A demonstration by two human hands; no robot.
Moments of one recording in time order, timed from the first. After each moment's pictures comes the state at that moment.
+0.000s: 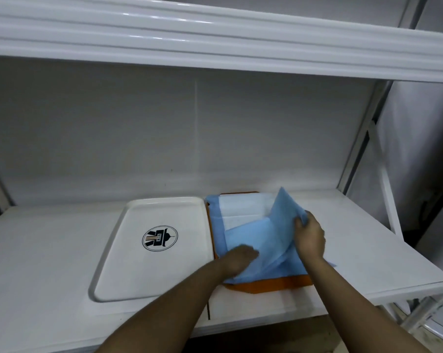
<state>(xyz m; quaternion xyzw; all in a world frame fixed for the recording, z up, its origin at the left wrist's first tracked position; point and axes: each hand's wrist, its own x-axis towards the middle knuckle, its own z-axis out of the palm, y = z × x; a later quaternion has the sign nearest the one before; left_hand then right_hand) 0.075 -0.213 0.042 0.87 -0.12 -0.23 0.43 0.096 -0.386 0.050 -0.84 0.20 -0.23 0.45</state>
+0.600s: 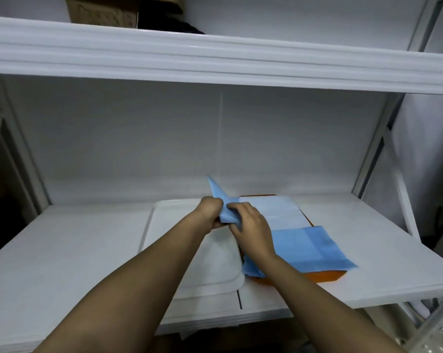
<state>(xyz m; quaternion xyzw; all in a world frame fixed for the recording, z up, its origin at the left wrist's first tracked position) 0.074 -0.102 0.140 0.68 0.15 -0.08 0.71 0.064 -0.215 0.069 -0.90 -0.18 -0.29 0.29</state>
